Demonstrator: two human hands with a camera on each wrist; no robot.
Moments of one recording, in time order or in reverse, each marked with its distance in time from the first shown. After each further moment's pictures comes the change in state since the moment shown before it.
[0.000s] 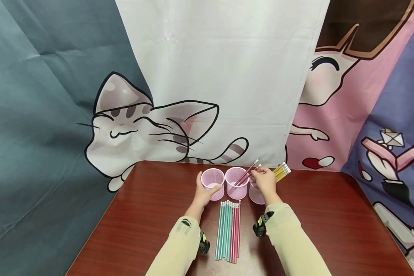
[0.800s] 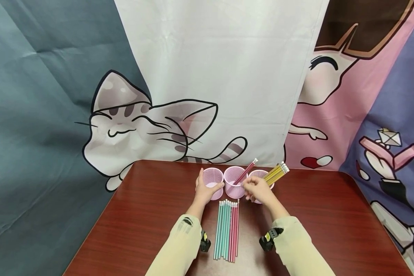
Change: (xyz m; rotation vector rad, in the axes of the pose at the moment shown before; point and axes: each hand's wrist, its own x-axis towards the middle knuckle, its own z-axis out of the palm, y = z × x) left_hand -0.003 0.010 0.003 0.209 0.029 0.022; right_hand -0.030 0.009 -0.009 -0.196 -0.460 -0.206
